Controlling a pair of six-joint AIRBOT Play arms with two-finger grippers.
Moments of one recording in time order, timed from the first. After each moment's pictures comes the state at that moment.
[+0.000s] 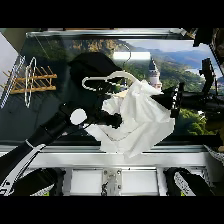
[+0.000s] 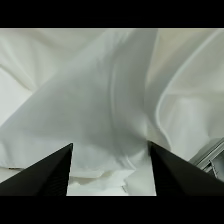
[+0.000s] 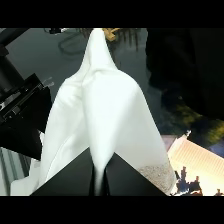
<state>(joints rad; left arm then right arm) -0.73 -1.15 1.03 1.18 -0.89 -1.76 -0.22 -0.91 0.93 -0.30 1.37 0.22</state>
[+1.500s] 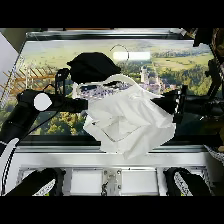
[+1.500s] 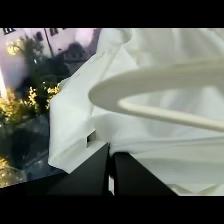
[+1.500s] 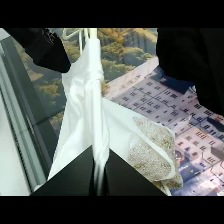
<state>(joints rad) -0.34 -1.04 1.03 1.36 -1.09 -1.79 -0.22 -0.81 0.93 -0.30 1.40 0.36</state>
